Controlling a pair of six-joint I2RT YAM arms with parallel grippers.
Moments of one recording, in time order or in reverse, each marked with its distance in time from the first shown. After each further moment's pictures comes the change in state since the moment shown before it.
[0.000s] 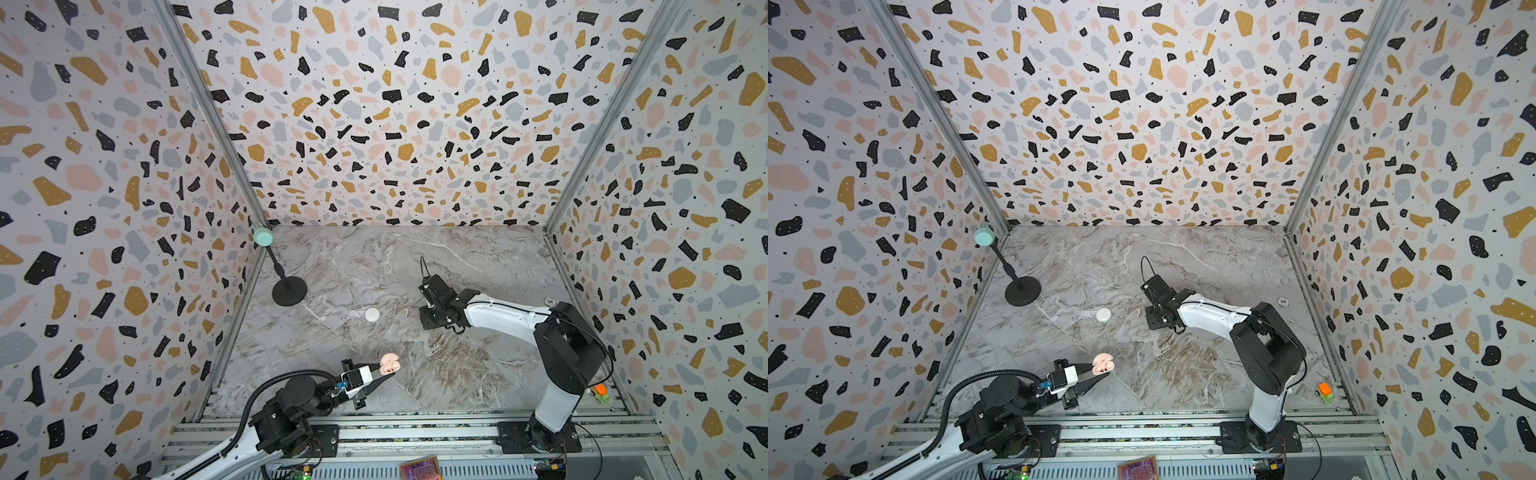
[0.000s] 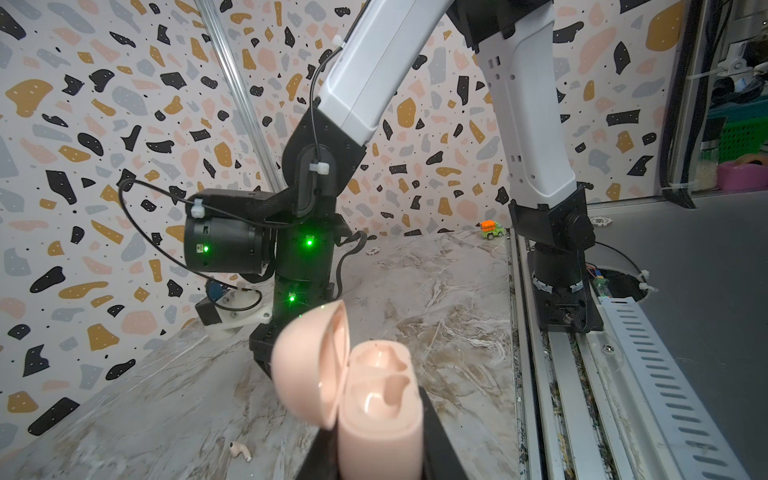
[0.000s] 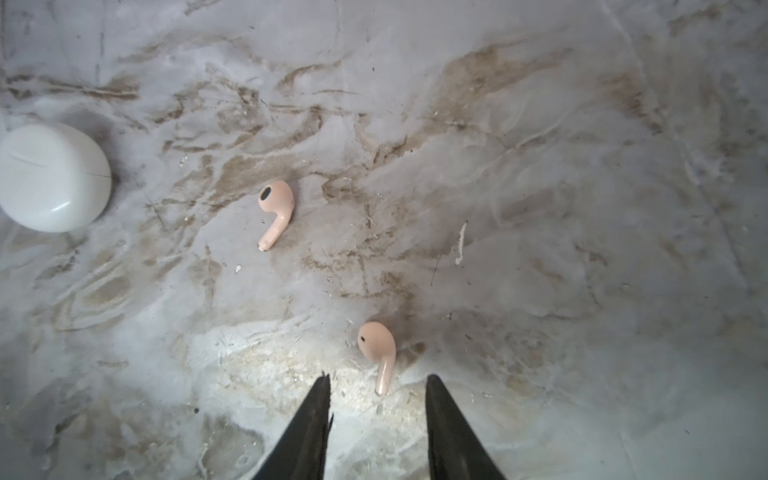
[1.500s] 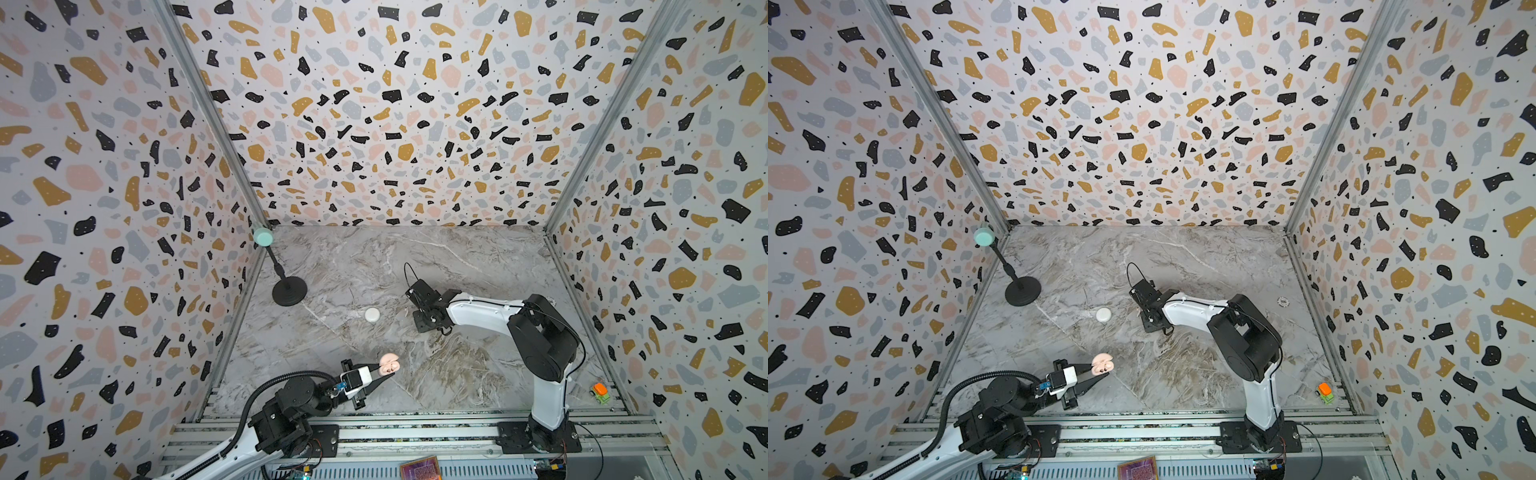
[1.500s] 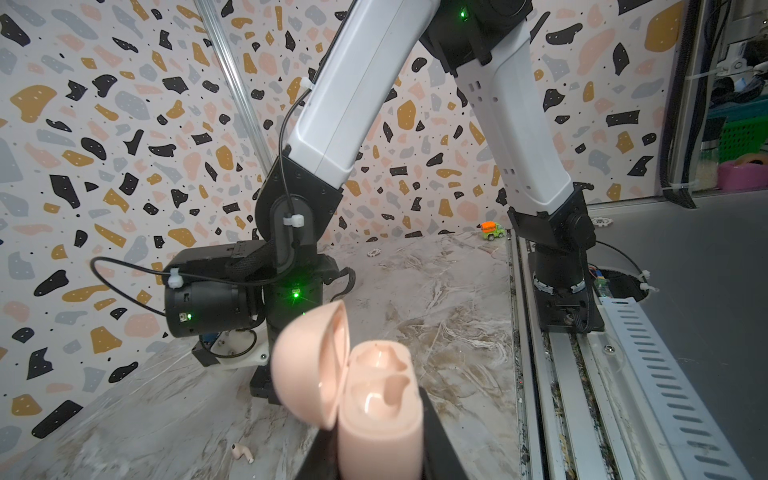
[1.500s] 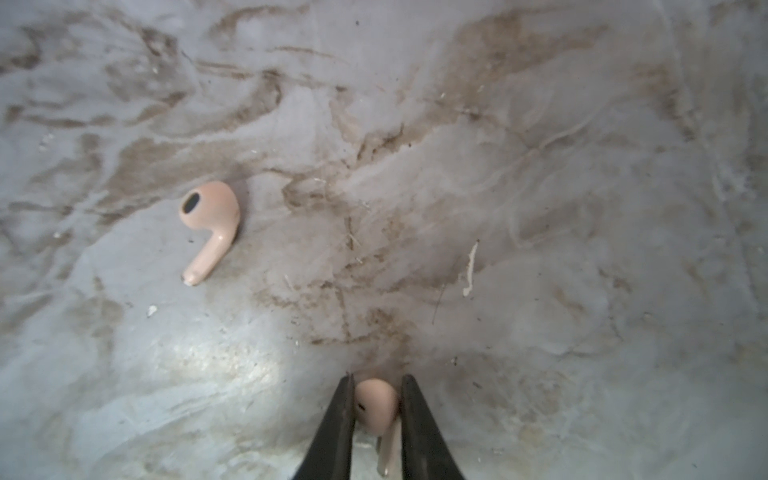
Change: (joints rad) left arm 0.000 -0.013 0.000 -0.007 0.000 0.010; right arm 0.037 0.138 0.086 -0.052 0.127 -0.011
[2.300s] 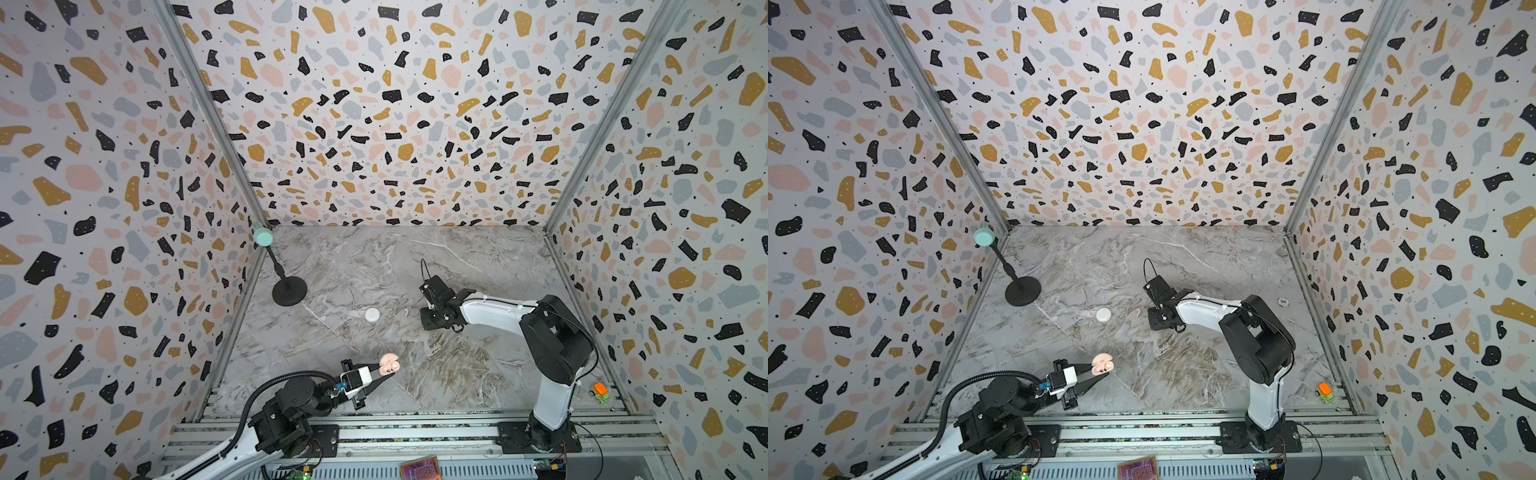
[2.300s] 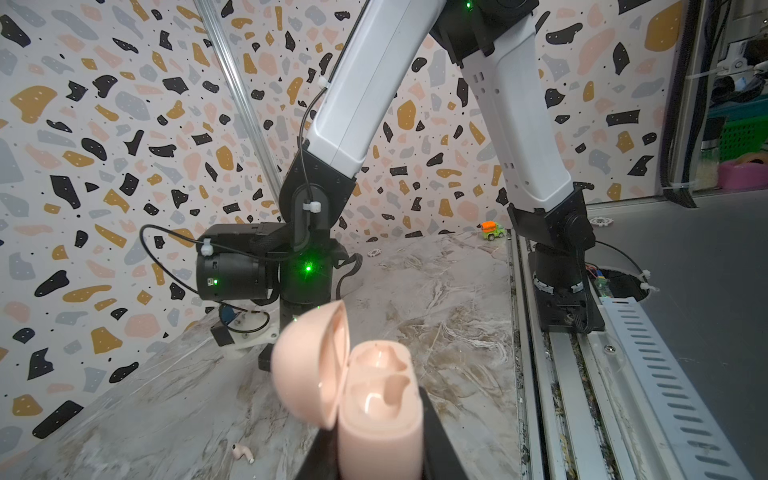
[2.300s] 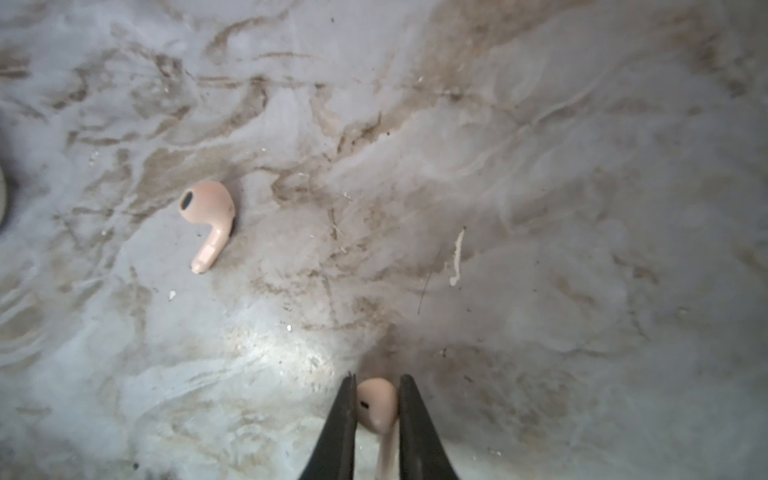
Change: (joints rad) left arm 0.000 0.000 0.000 0.000 0.000 0.000; right arm -0.087 -0.083 -0.117 0.114 -0.196 0.020
